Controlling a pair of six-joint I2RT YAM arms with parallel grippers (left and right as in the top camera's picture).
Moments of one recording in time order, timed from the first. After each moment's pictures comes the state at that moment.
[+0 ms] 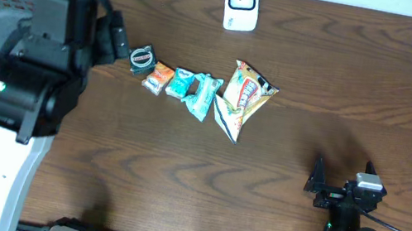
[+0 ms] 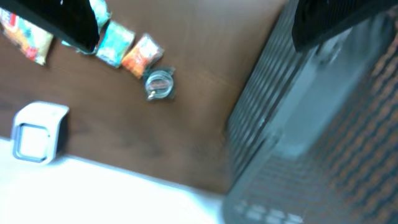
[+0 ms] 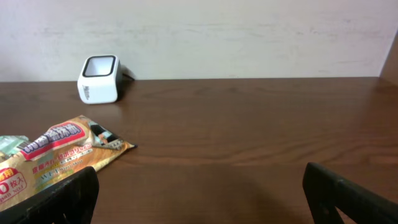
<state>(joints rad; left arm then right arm) -0.18 1.28 1.66 -1.11 -0.37 -0.34 0.01 0.02 0.01 -0.07 -0.01 0.03</state>
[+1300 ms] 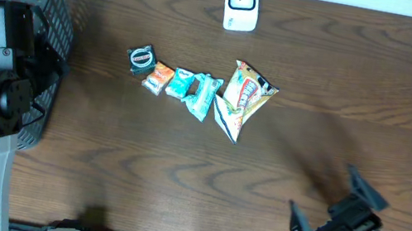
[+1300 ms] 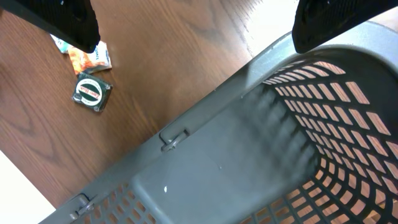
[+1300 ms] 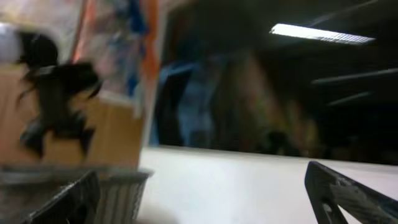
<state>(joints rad) 0.11 1.24 1.66 -1.43 -0.35 -0.70 0.01 0.02 0.03 0.83 -0.59 0.44</state>
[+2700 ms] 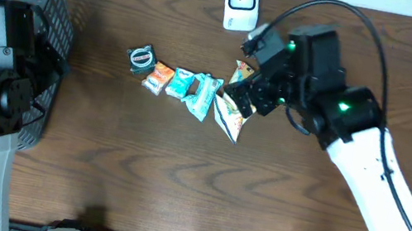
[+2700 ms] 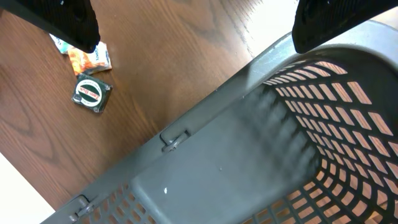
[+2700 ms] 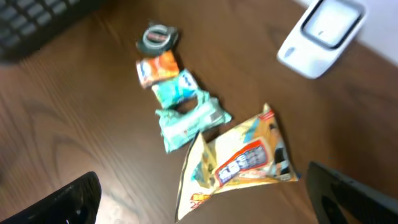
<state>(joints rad) 0.11 1.25 1.66 -1.43 -0.35 -0.70 0.47 1.52 1.50 -0.80 -0.26 -0.22</state>
